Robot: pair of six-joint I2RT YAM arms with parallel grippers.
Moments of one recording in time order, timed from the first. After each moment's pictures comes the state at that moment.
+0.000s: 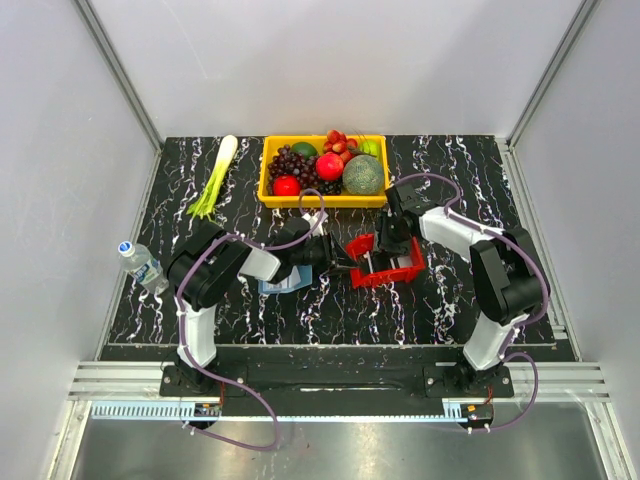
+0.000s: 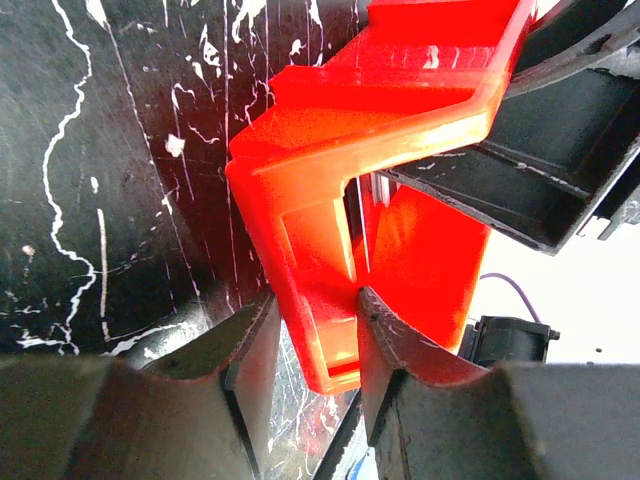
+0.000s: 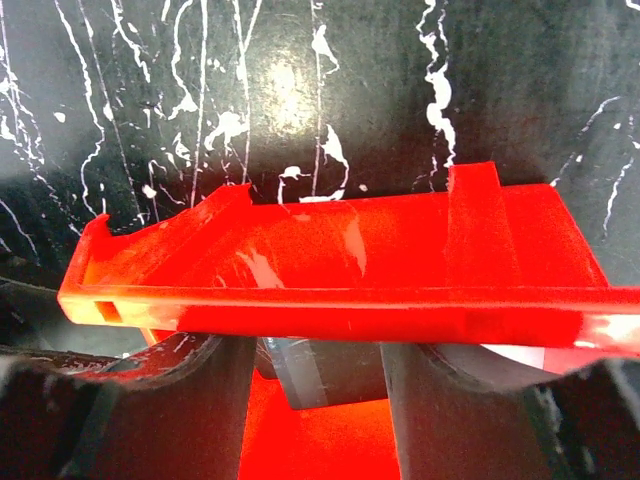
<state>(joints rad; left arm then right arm) -0.63 1.96 0.81 0.63 0.59 -1.04 0.41 1.76 1.12 -0.48 -0.08 0.50</state>
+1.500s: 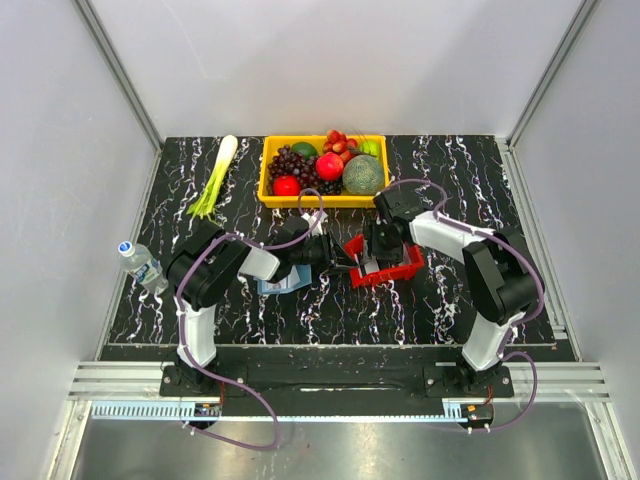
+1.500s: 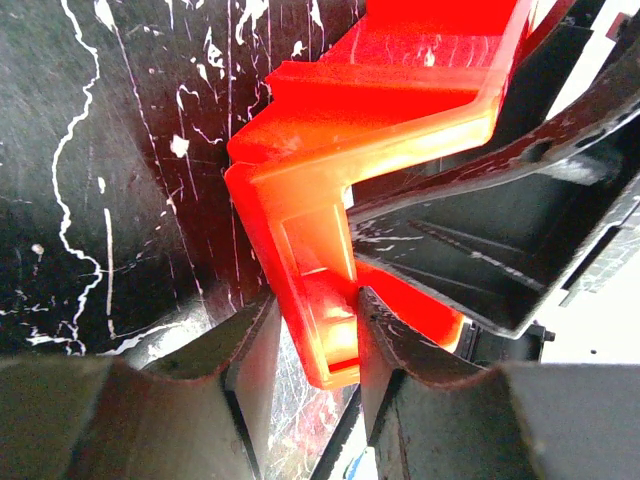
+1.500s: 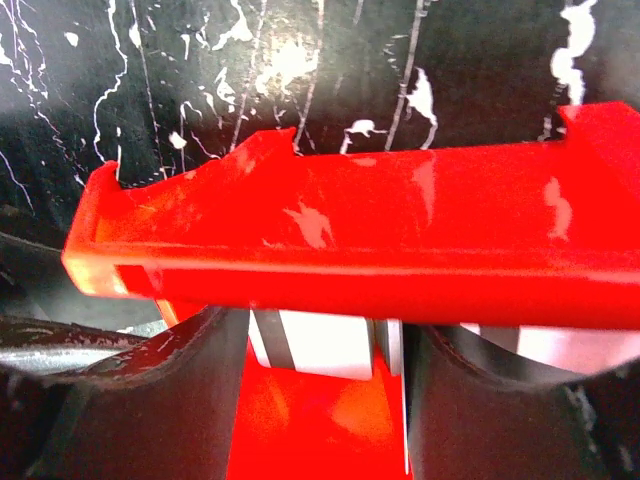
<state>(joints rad) -0.62 1.96 0.82 0.62 0.60 -1.05 0.49 1.79 1.12 -0.48 -0.12 0.49</state>
